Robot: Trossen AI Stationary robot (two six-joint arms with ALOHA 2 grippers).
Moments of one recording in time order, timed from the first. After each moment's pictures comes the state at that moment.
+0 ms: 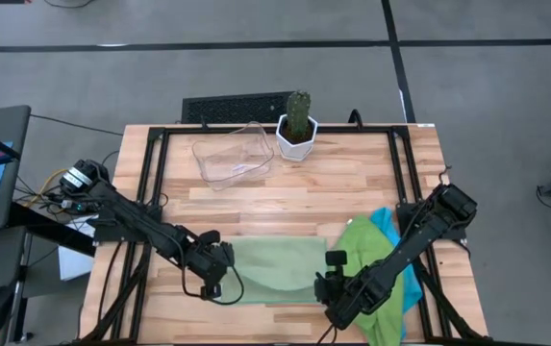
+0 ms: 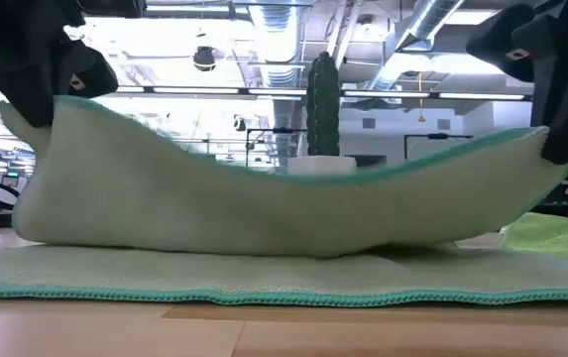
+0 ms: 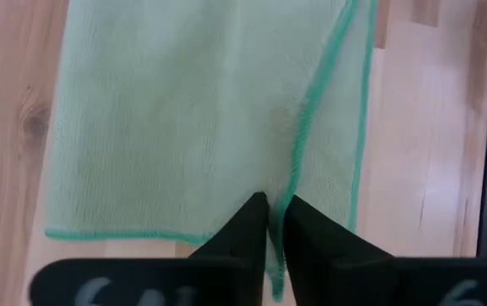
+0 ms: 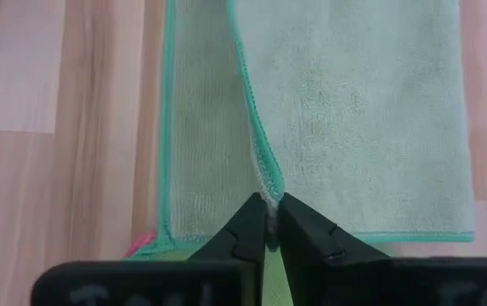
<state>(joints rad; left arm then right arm) -0.56 1.49 0.98 -0.61 -0.11 -0.69 0.75 1.85 1.28 -0.77 0.38 0.58</state>
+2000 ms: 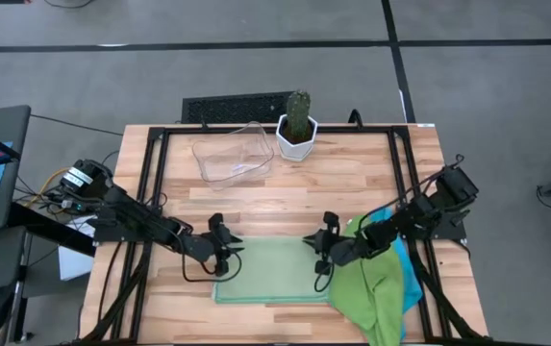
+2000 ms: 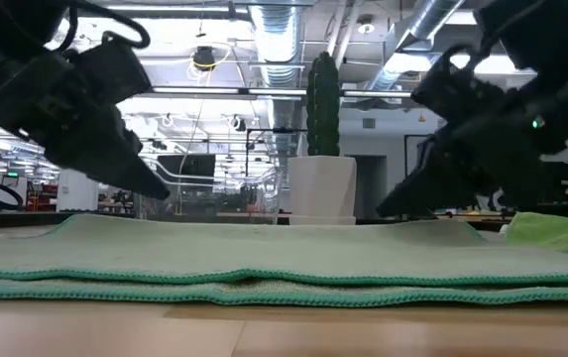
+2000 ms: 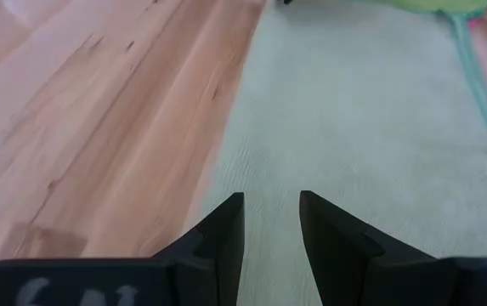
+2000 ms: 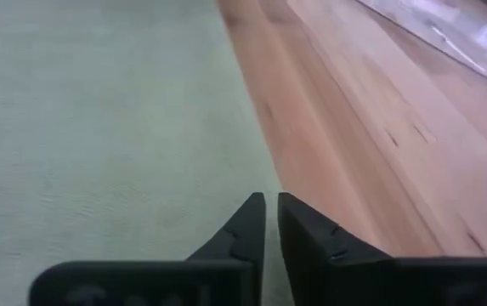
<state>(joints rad) -0.46 1.49 0.41 0.42 -0.48 -0.49 0.45 1.74 0.53 0.52 0.60 0.26</state>
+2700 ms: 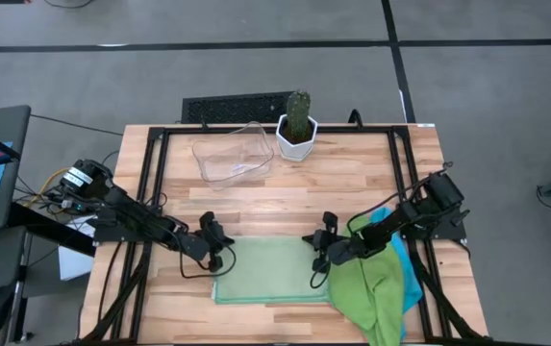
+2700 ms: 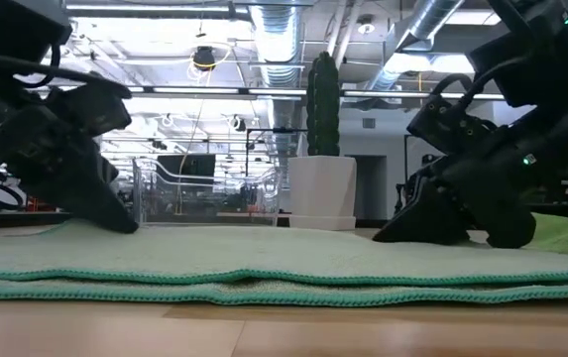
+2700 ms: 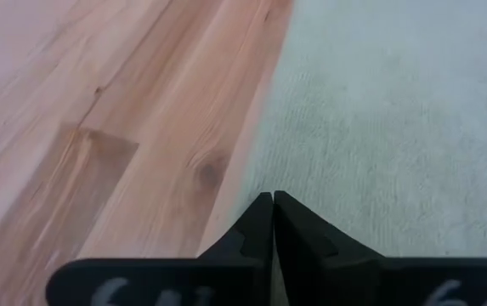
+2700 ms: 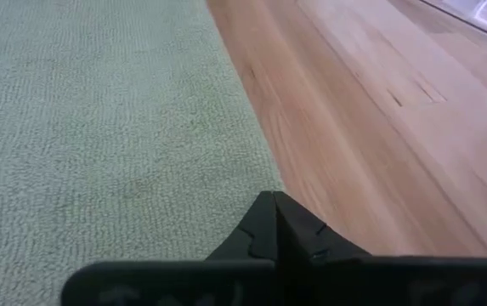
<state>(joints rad) -0.46 1.49 0.31 0.41 -0.49 -0.60 0.43 1.88 0.51 0.63 0.59 0.29</state>
